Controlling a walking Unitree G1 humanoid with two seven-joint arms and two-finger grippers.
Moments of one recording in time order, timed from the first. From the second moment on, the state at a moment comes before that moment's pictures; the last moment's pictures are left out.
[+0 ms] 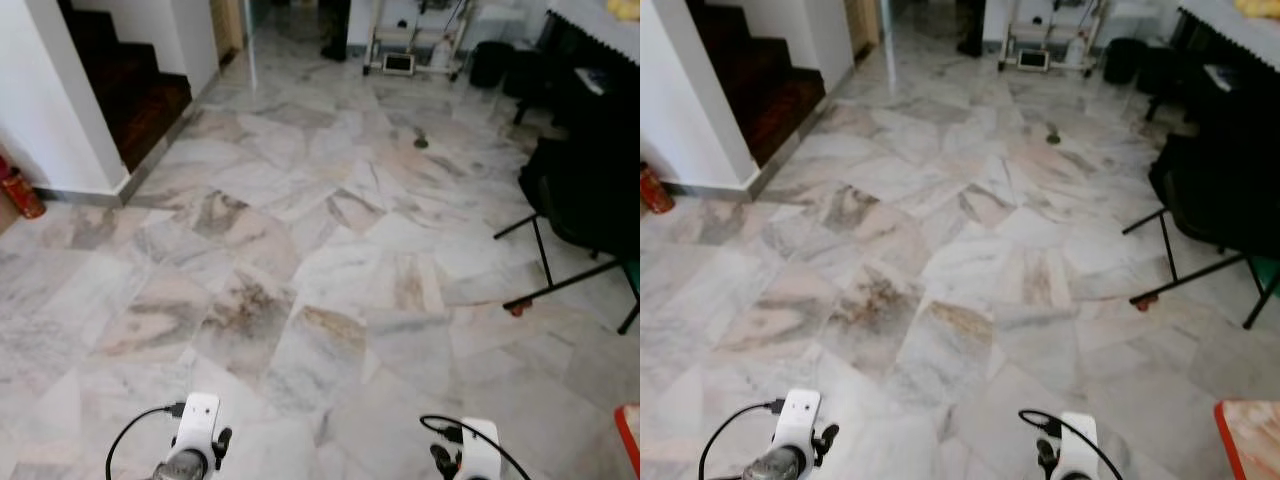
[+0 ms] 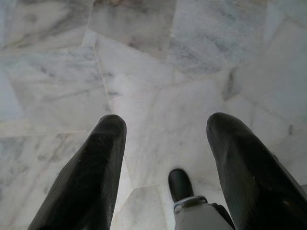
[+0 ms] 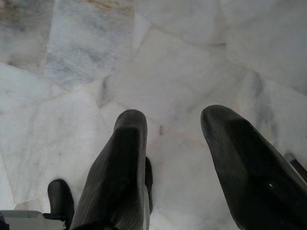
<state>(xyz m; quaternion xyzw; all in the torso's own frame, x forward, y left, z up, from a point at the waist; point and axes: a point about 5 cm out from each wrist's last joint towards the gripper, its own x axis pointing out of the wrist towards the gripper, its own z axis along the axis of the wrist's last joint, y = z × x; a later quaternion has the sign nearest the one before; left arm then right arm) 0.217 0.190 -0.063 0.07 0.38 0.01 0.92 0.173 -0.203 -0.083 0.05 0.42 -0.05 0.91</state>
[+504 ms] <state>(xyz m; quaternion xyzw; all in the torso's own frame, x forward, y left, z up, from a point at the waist) 0.217 0.188 -0.063 0.07 0.38 0.00 0.92 0.172 -0.210 -0.083 0.04 0.42 -0.05 0.90</state>
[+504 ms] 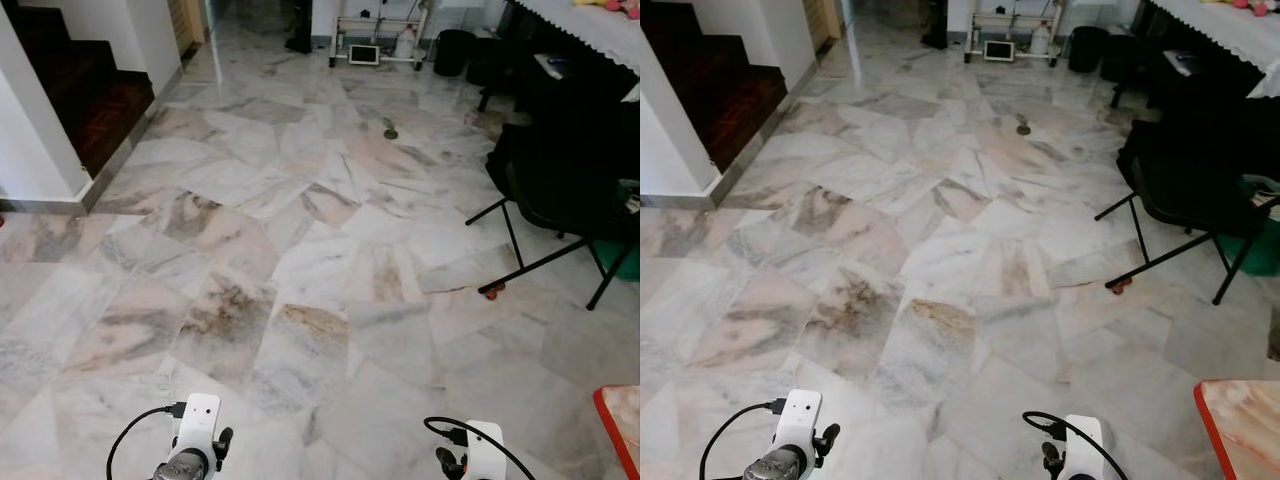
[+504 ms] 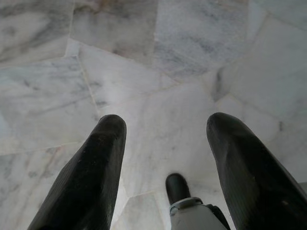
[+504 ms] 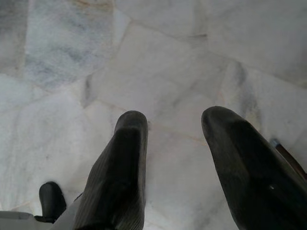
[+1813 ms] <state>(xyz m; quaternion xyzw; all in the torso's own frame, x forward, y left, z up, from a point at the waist) 0.213 0.190 -0.065 0.08 0.38 0.01 0.92 0.169 -0.205 -0.085 0.04 0.43 -0.05 0.90</state>
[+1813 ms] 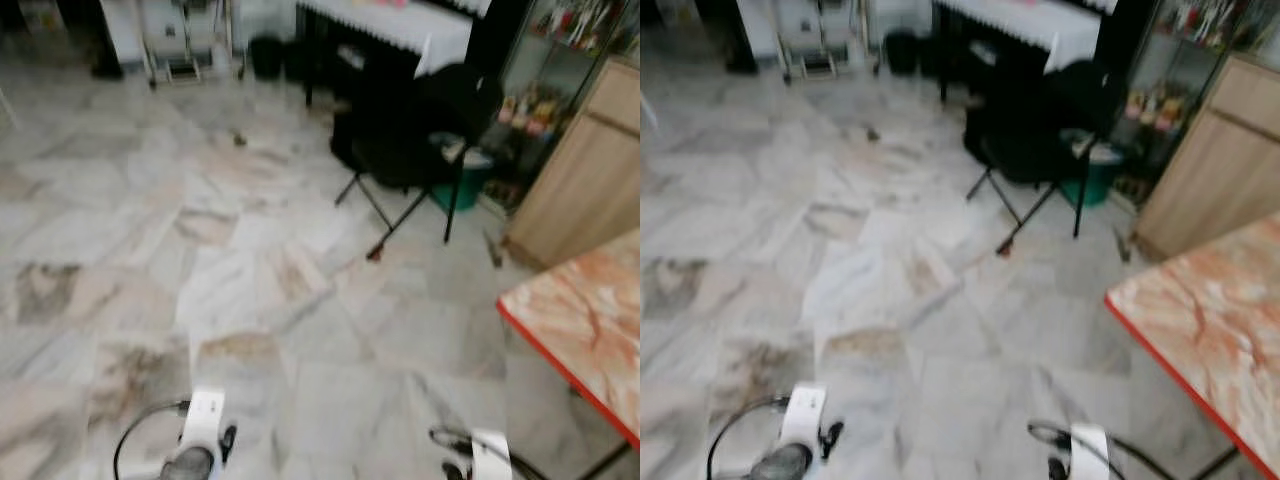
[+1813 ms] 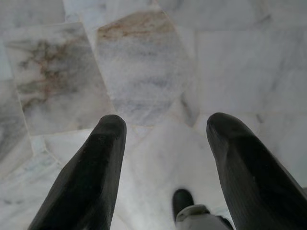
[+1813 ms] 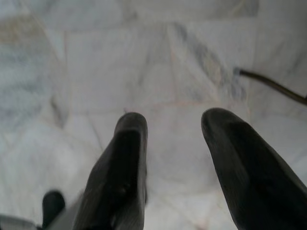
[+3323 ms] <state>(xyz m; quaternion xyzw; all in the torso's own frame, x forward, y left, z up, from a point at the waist) 0.219 0.189 -0.062 0.10 0.37 -0.01 0.92 0.167 -0.204 -0.086 0.03 0.43 -0.05 0.90</state>
